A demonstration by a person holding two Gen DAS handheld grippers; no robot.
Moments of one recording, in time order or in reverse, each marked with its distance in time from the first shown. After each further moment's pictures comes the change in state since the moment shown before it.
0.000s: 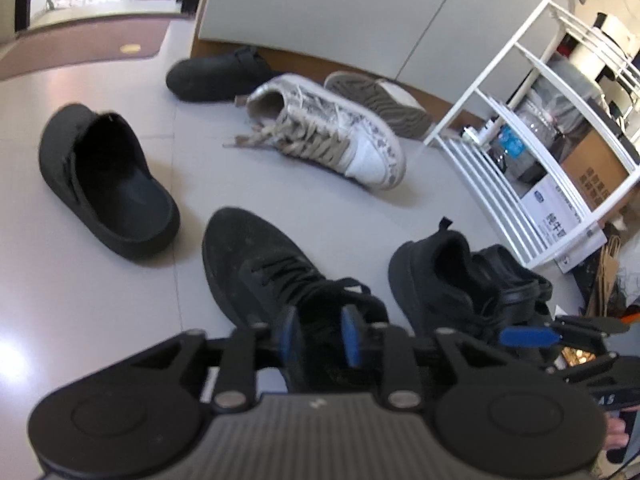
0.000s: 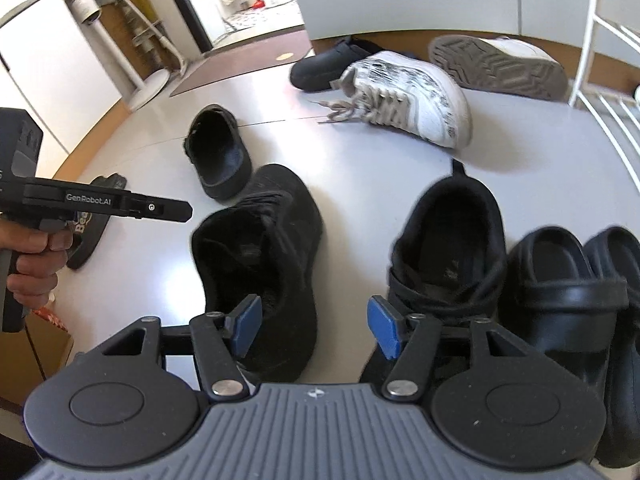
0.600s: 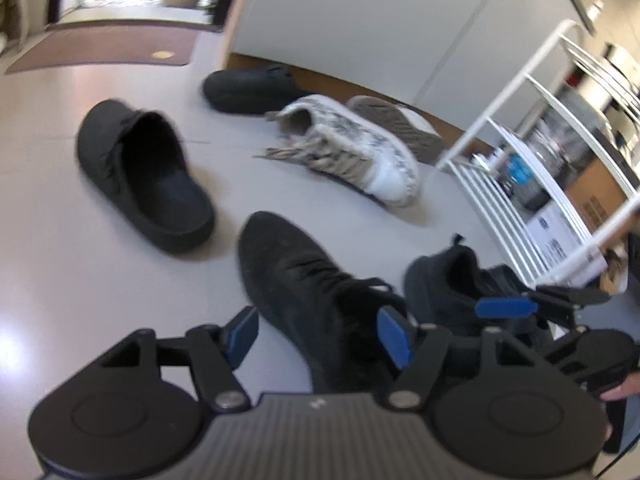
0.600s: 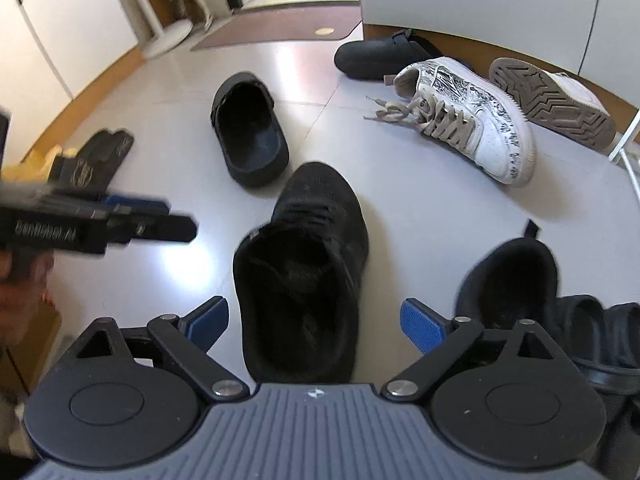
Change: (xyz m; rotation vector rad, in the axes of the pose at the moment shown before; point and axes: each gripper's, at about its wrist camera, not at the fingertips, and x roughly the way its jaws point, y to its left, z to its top) left arm -0.015 0.043 -0.025 -0.128 -0.075 0.033; right arm 0.052 0.060 0.043 -0.087 0.055 -0.048
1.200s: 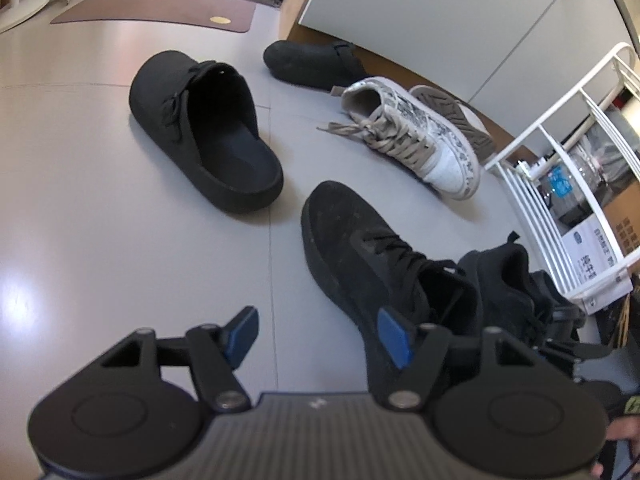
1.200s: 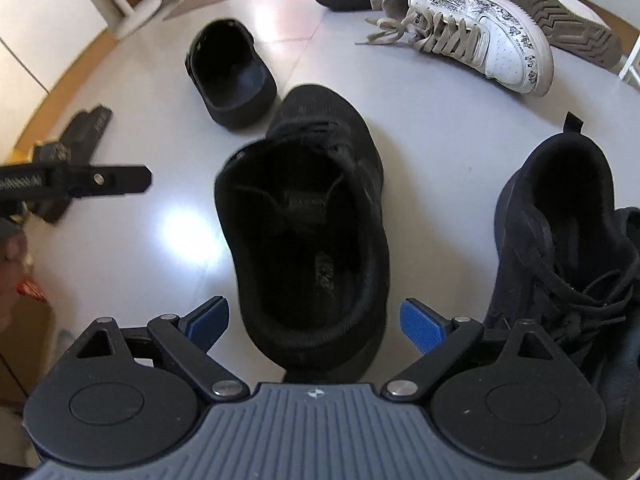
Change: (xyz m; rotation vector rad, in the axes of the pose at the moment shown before) left arm 0.006 0.037 -0.016 -0.070 0.049 0.048; right arm 0.047 0.002 -0.038 0.063 0.163 -0.020
